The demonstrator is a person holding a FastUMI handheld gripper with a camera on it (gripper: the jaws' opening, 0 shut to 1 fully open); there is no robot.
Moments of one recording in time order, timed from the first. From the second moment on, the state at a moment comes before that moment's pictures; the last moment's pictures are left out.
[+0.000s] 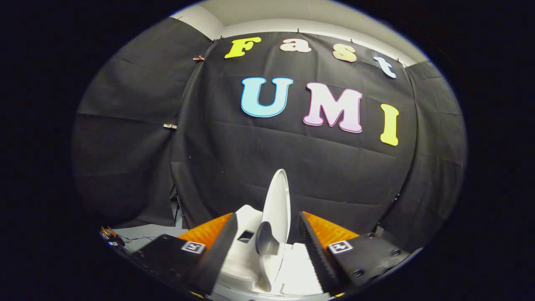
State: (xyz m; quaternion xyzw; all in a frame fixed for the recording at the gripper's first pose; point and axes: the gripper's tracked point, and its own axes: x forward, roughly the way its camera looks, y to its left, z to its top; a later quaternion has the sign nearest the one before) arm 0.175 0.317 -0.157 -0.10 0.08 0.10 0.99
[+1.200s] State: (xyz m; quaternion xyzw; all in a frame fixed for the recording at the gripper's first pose) arm 0.060 0.112 0.018 -0.01 -0.02 0.05 1.00
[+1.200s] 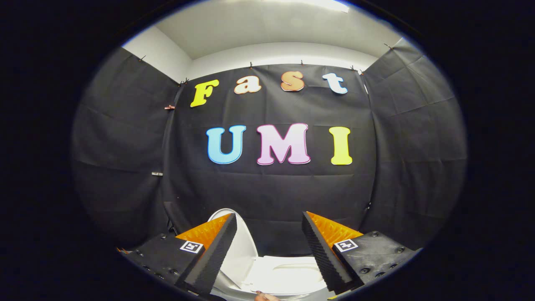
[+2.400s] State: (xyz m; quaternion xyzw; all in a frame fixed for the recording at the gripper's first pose) arm 0.042 0.056 0.022 -0.01 -0.01 0.03 1.00
